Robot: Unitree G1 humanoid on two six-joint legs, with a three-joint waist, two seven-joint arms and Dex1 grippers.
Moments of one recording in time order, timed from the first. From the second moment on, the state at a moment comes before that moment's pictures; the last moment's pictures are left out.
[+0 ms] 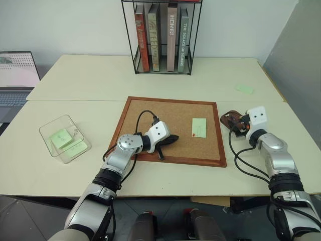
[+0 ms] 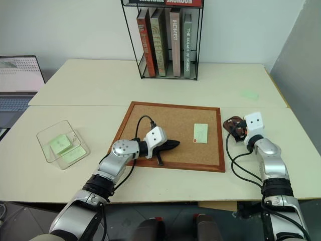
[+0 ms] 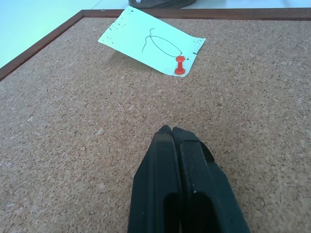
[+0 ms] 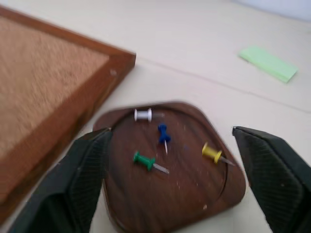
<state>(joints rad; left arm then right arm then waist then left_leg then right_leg) -0.58 0.34 -0.27 0.48 -0.02 -0.06 -0.90 -0.49 -0.46 -0.15 0.42 0.12 0.12 0.41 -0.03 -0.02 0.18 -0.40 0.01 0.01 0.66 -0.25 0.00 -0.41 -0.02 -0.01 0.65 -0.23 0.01</state>
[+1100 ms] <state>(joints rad) -0.59 0.34 -0.28 0.50 -0.02 -0.07 -0.91 -0.33 -0.31 0.07 0.11 0.23 0.27 0.63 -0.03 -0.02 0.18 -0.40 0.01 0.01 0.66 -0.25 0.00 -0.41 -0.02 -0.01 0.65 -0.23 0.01</state>
